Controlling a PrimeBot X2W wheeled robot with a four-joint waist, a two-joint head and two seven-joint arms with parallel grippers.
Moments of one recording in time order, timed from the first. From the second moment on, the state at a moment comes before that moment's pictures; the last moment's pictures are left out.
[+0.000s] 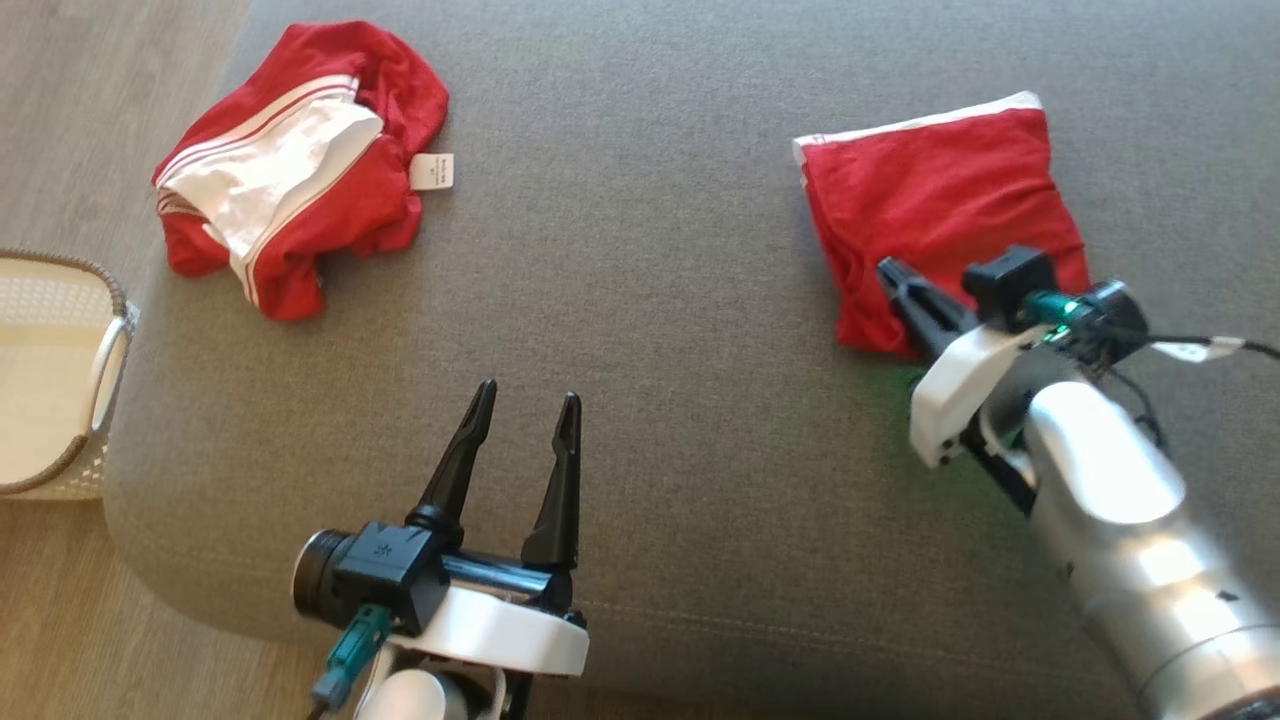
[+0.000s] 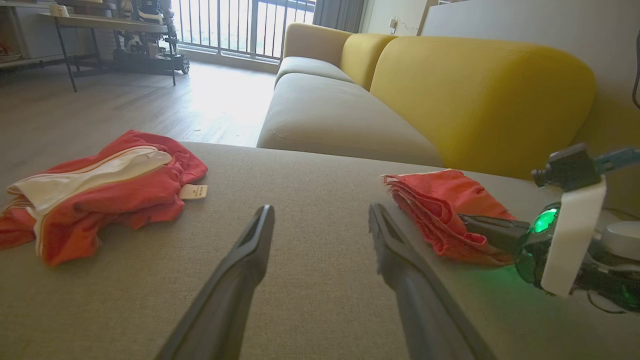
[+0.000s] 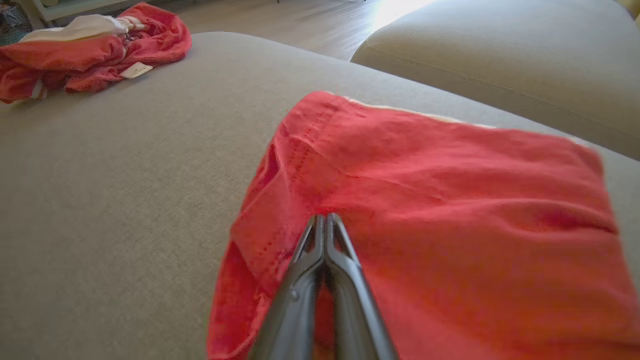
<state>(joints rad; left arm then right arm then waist) 0.00 0.05 -0.45 -0.07 -0.21 0.12 -0.26 -0.70 -0.19 0.40 0.92 0.19 0.13 -0.25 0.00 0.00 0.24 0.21</state>
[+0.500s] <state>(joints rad) 0.00 0.05 -0.44 -0.06 -0.19 0.11 -0.26 -0.47 -0.13 0.64 0.74 0.37 0.13 -0.25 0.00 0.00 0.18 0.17</state>
